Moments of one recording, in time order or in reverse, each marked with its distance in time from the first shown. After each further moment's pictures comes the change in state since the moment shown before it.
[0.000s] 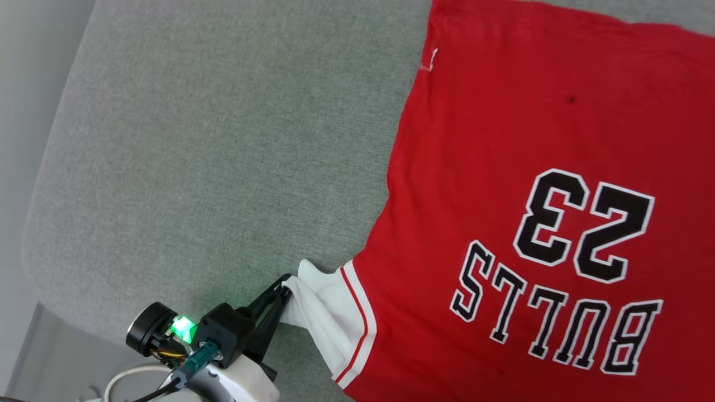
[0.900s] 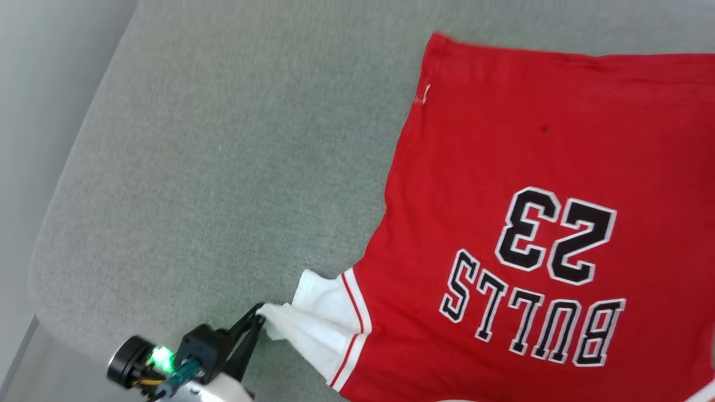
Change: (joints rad) left arm 0.063 -0.005 0.013 0.083 -0.043 -0.005 -0.028; right arm 0.074 0.048 0.089 0.006 0.014 0.000 -0.250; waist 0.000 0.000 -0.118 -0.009
